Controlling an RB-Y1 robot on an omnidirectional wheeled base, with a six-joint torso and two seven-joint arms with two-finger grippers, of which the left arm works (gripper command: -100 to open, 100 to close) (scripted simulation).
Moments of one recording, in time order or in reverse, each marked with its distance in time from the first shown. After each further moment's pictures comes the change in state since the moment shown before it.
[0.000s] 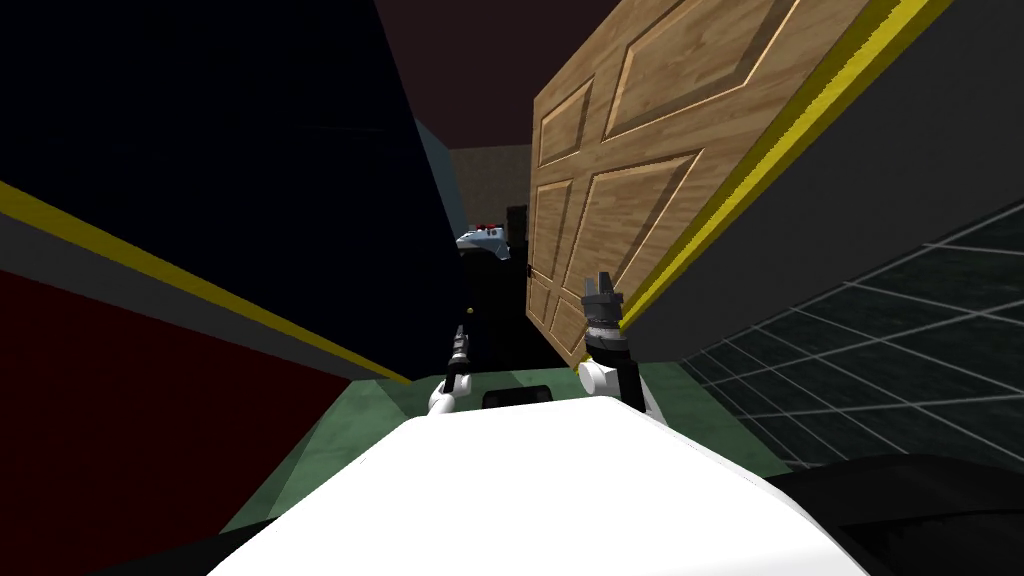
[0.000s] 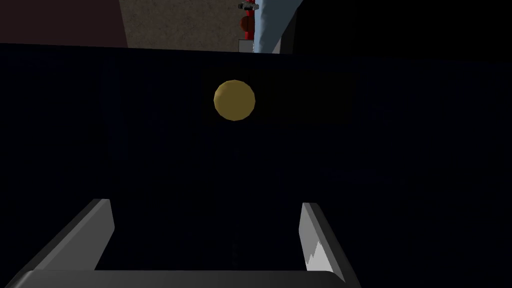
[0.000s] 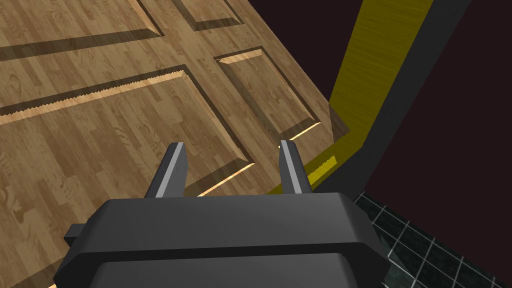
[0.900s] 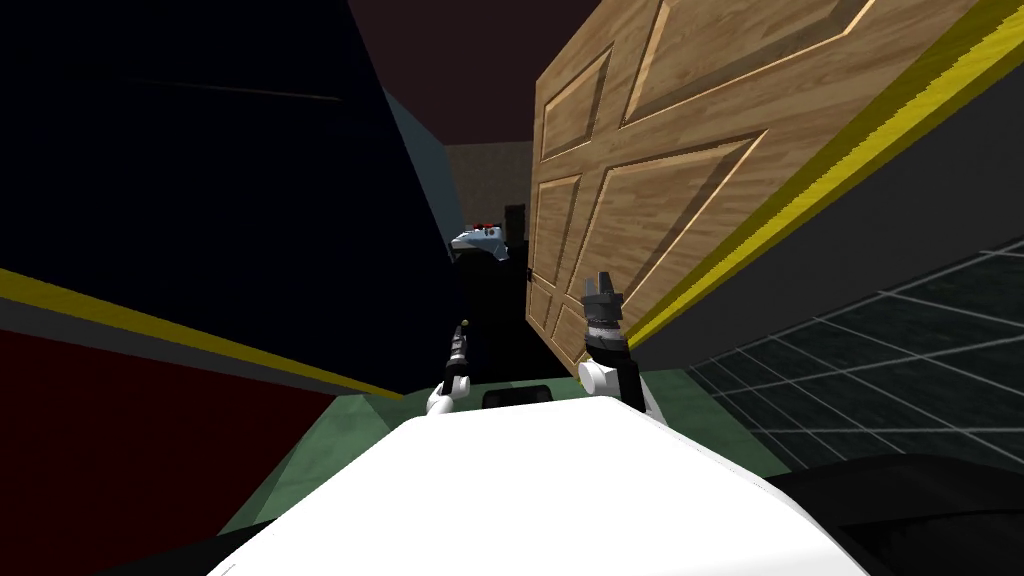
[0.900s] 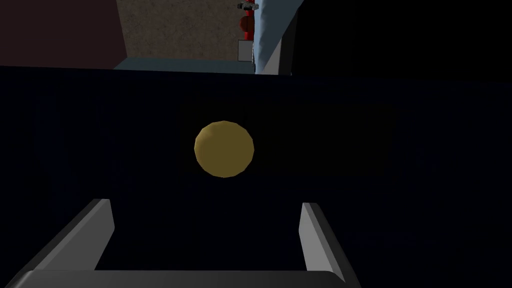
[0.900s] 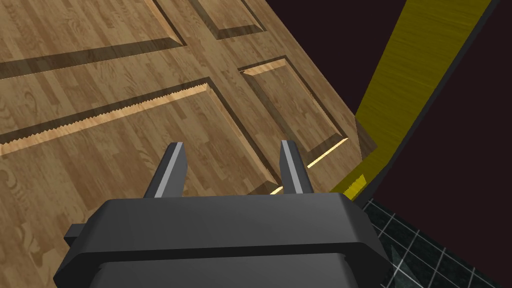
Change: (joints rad) arm 0.012 0.007 0.009 -0.003 0.006 -0.012 -0.002
